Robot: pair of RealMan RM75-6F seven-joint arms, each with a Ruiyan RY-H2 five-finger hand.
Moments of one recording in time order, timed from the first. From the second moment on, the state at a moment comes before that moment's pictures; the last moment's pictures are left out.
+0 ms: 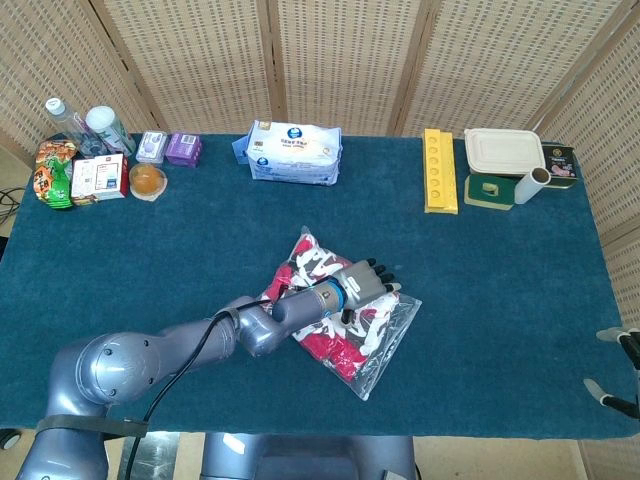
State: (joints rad) left arm -1.63 -1.76 -0.10 -1.03 0.84 0.22 0.34; right arm -0.06 -0.99 0.05 -1.66 -1.50 1.61 0.04
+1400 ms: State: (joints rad) left arm -1.24 -1.88 -0.08 -0.72 1.53 1.33 -0.33; right arm -0.04 -1.01 0.07 -1.69 -1.60 1.66 0.03
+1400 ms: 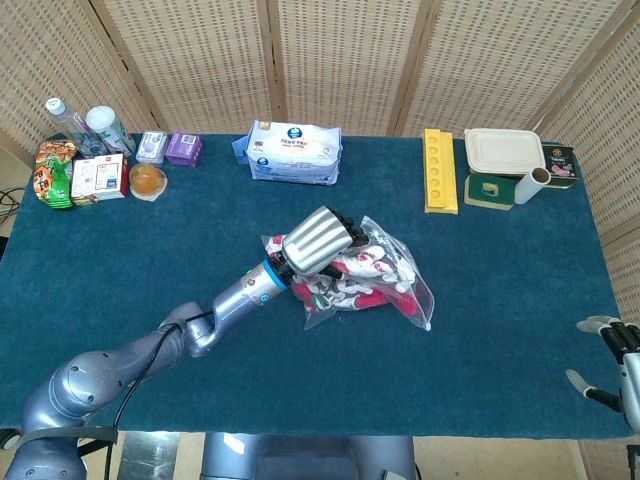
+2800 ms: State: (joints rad) left arm -1.25 -2.12 -0.02 -0.24 1.68 1.55 -0.66; right arm 0.29 -1.10 0.14 -1.86 -1.82 1.42 -0.13
